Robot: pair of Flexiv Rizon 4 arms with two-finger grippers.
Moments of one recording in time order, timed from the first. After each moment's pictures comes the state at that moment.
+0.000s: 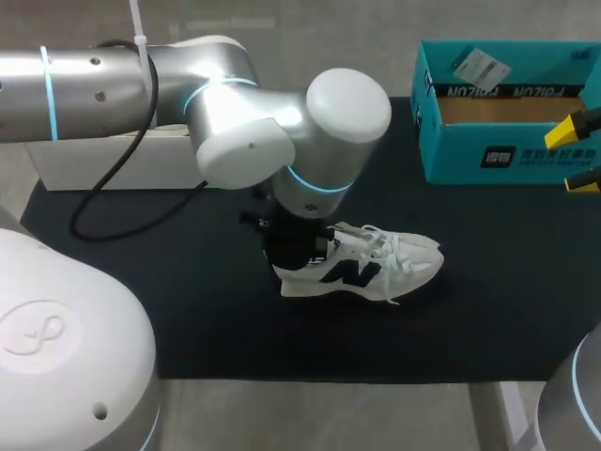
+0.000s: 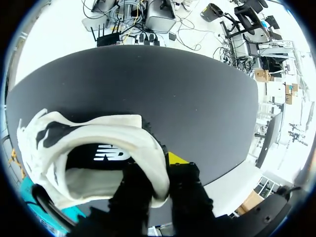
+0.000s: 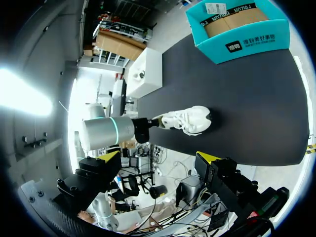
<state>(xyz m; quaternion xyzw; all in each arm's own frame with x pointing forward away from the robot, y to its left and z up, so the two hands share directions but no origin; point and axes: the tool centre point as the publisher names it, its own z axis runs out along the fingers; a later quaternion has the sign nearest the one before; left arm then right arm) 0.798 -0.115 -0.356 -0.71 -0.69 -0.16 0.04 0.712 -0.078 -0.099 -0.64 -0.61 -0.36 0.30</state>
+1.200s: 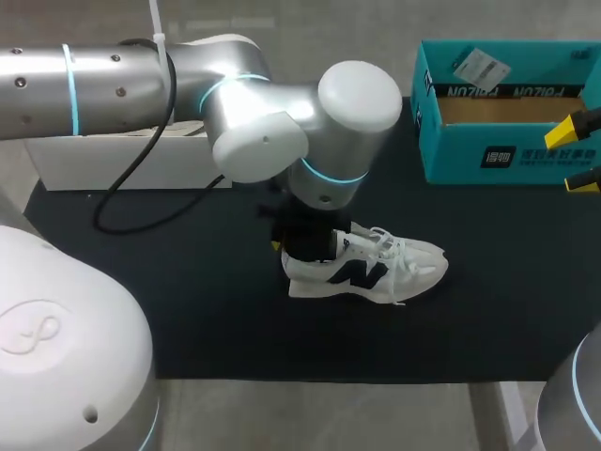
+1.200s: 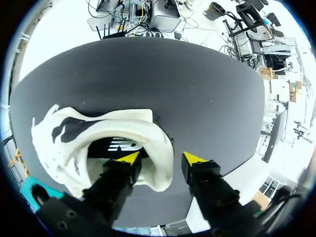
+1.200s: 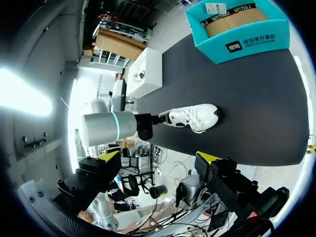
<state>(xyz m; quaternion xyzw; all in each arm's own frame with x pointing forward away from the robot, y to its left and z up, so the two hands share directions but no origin) 0.812 -0.146 -0.355 -0.71 -0.68 -0.14 0.02 0.712 -0.078 -0.099 -0.64 -0.61 -0.36 0.30</state>
